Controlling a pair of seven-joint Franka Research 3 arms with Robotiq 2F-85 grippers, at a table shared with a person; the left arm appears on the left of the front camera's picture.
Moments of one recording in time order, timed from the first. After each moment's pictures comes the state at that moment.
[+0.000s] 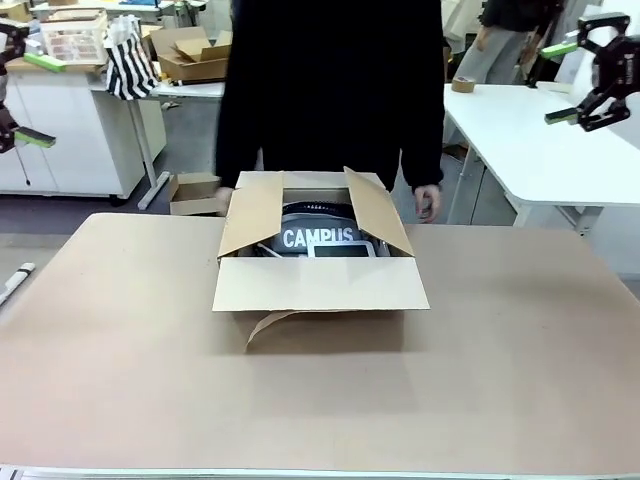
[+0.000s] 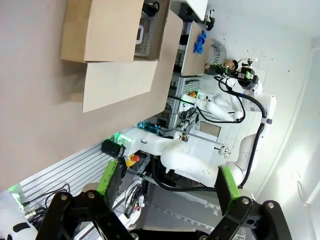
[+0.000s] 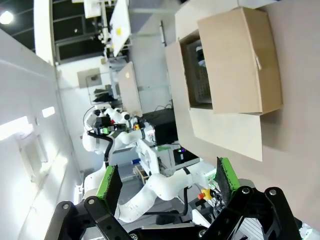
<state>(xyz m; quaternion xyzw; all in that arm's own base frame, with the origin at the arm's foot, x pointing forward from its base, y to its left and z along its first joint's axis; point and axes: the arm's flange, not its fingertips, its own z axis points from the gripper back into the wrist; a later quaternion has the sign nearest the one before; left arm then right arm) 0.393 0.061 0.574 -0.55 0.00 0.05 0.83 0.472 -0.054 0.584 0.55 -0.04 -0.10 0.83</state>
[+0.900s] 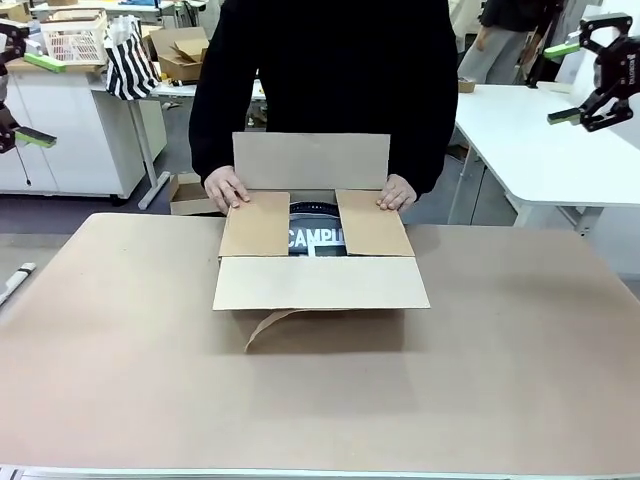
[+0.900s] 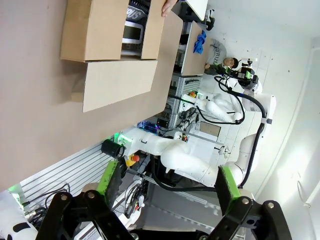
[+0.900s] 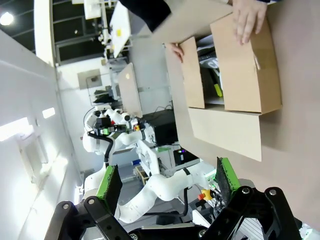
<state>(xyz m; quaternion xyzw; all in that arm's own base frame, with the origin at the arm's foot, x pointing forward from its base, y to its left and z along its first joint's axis) 0.393 0.061 0.574 -0.55 0.00 0.05 0.83 0.472 -0.055 0.584 0.55 -0.04 -0.10 0.83</state>
